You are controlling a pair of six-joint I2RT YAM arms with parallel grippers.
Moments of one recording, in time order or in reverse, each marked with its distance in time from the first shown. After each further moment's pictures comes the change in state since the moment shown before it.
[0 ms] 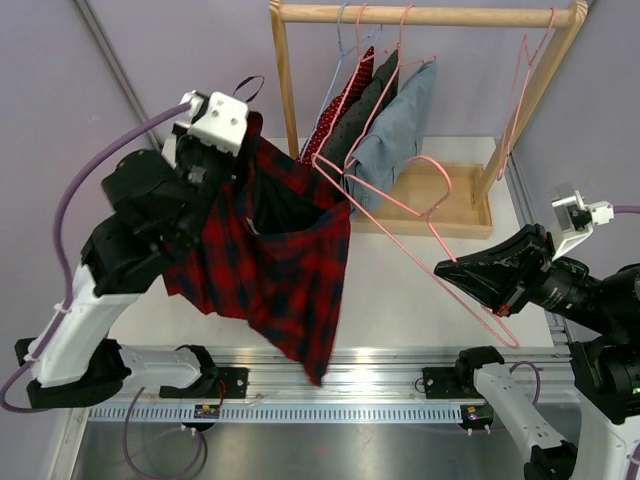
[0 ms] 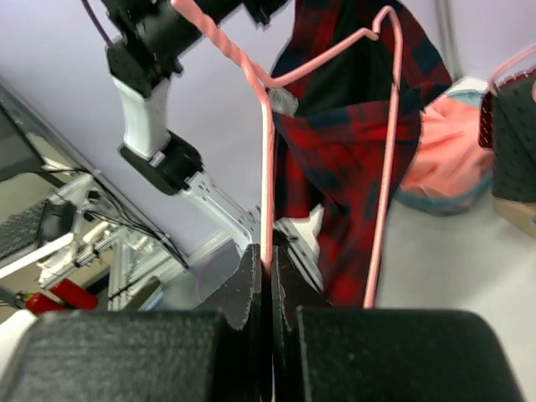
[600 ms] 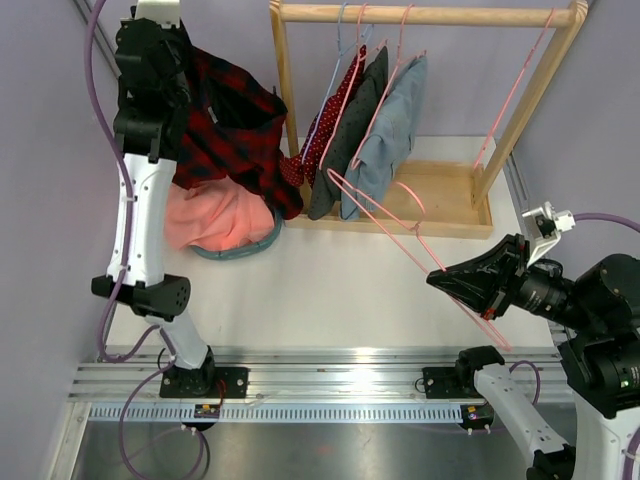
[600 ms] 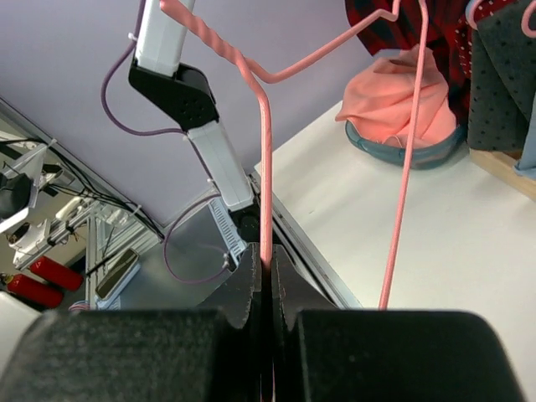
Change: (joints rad) left arm 0.795 0.588 0.555 0.062 0.183 -0.168; right arm 0.027 -0.049 -0.103 -0.170 0.045 -0.182
